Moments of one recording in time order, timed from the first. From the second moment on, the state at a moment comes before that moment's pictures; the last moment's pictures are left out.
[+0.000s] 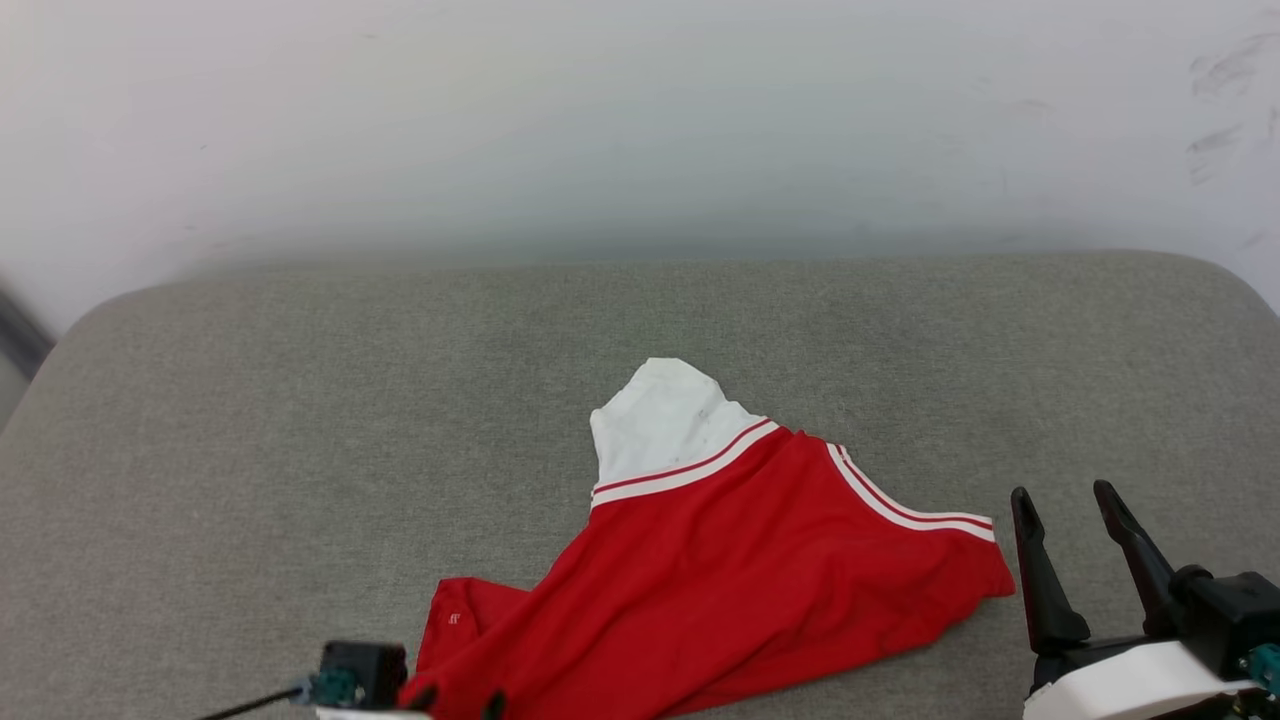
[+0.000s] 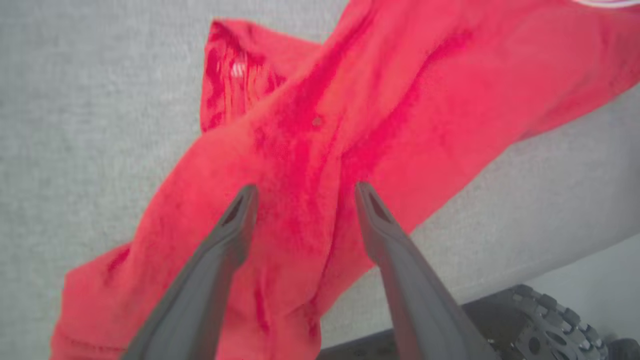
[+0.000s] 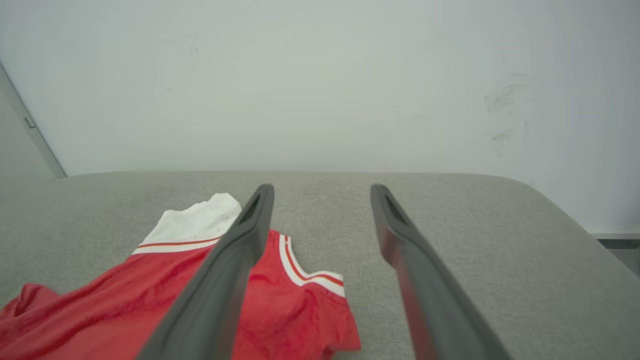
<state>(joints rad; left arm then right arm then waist) 0.11 0.46 -0.50 0.01 -0.68 0.19 0.33 0.11 -0.05 -0.04 -0.11 0.11 0.13 -0.06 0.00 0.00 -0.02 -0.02</state>
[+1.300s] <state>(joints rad) -0.76 0.40 -0.63 0.52 -0.62 -0.11 0.62 -0.09 -0.05 0.00 -0.06 0.17 0.13 -0.14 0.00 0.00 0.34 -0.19</state>
